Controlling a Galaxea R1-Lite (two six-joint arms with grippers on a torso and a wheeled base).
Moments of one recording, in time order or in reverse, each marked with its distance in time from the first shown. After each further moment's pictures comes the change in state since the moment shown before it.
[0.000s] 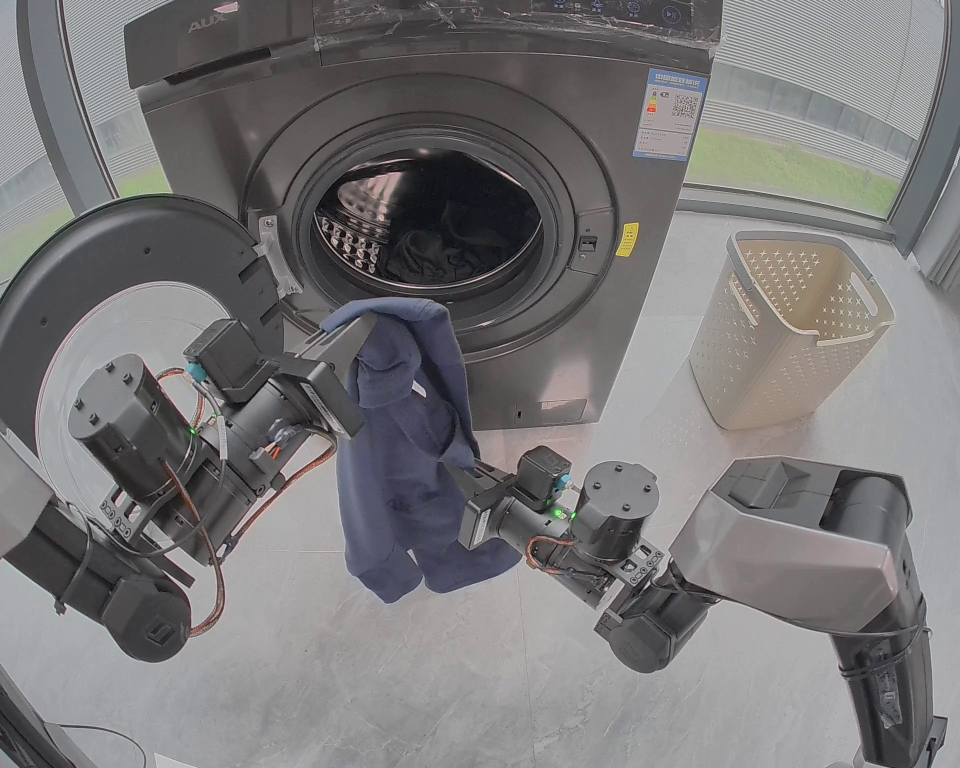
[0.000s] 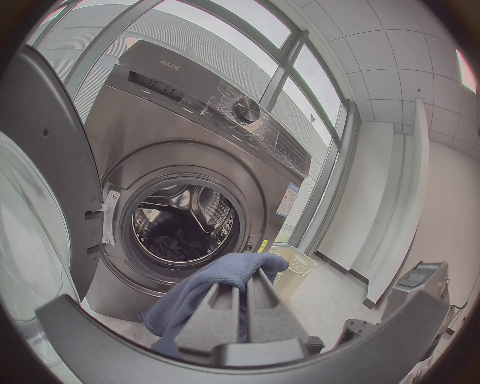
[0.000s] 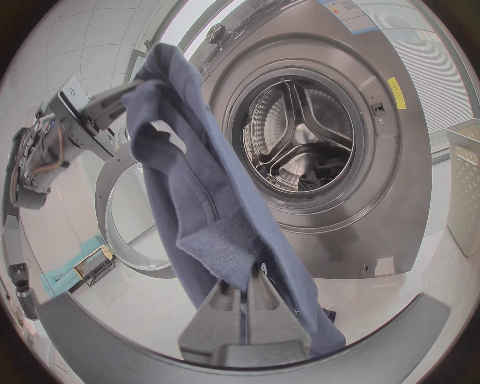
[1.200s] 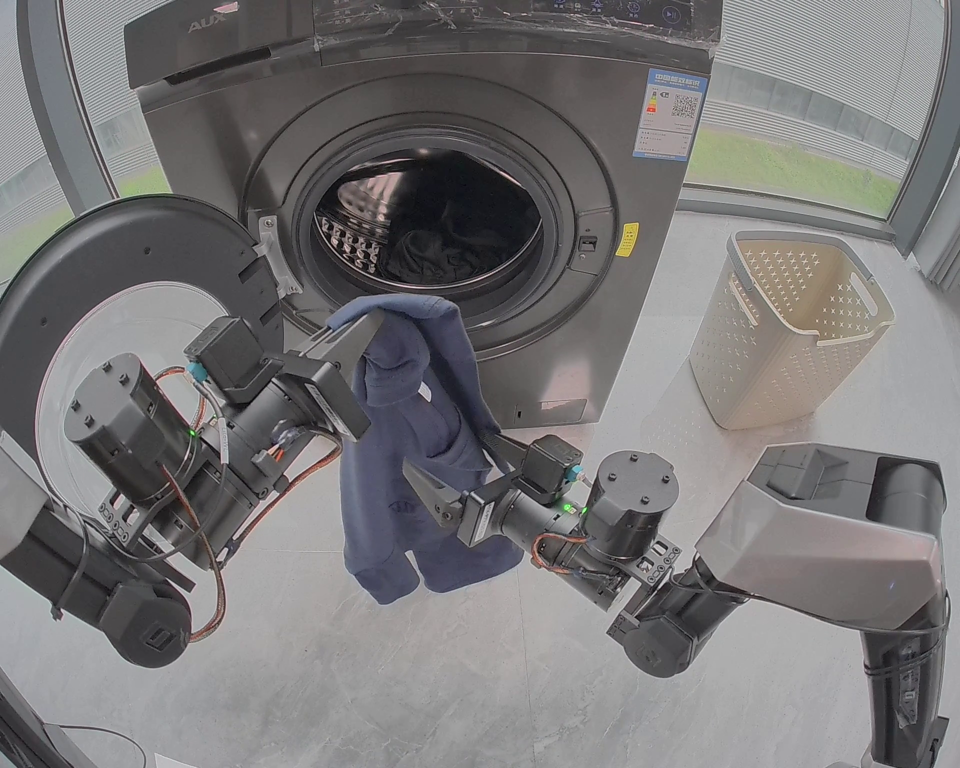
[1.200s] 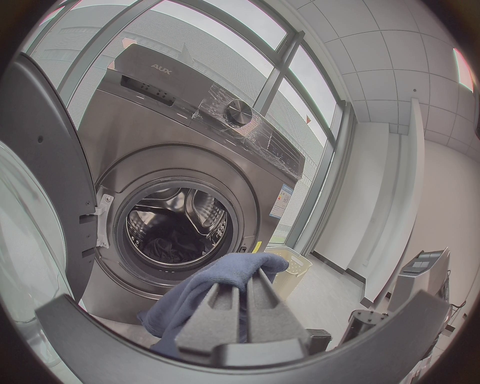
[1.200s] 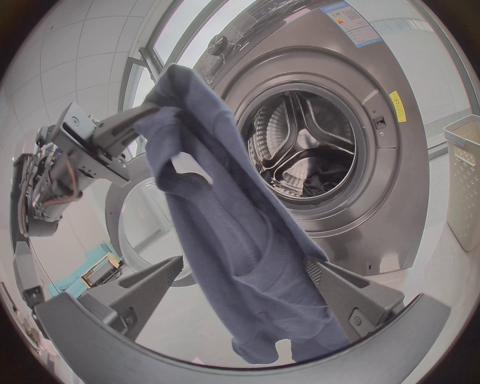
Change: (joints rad) left arm -0.024 -0.012 0.000 0.000 0.001 0.017; right arm 0.032 -0.104 0.083 0.016 -0.021 0.042
